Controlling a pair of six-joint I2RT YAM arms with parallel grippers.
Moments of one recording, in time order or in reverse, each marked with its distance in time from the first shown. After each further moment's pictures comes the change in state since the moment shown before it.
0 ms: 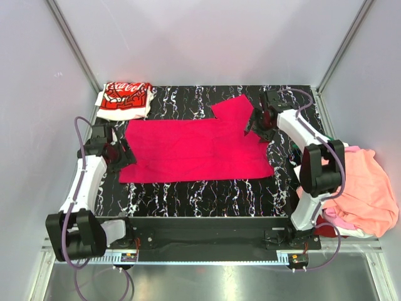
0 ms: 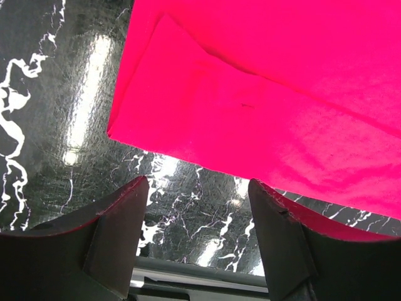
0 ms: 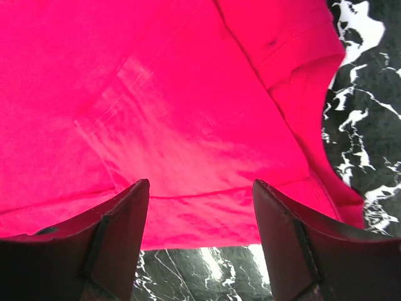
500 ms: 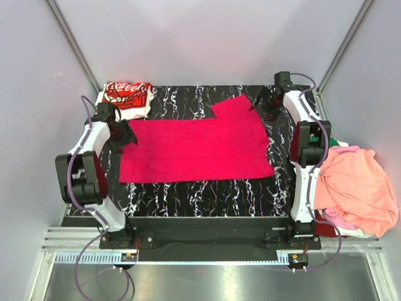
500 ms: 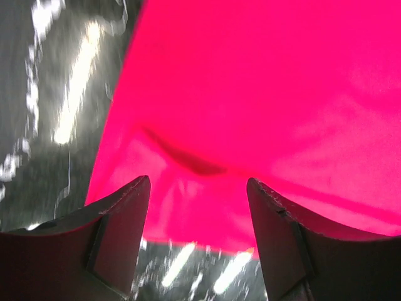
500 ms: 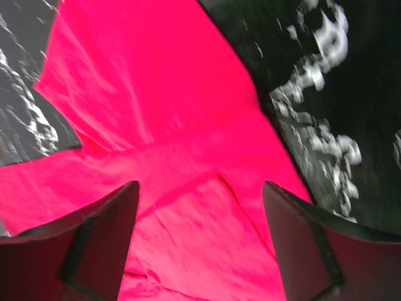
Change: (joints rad) left arm 0.019 0.448 0.290 0.084 0.019 -0.047; right arm -0.173 0.433 0.530 -0.008 -0.173 -0.092
